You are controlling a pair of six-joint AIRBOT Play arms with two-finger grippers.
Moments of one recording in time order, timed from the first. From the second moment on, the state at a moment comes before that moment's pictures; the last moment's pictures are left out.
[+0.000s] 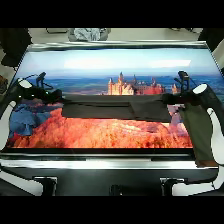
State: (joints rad) left arm 0.15 -1.79 1.53 1.05 -1.14 -1.41; right arm -0.23 -1.65 1.31 -1.00 0.90 1.03
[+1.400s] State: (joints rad) left arm -0.16 -1.66 1.64 0.91 -1.22 -1.37; right arm -0.30 -1.62 1.38 -0.79 1.23 0.97
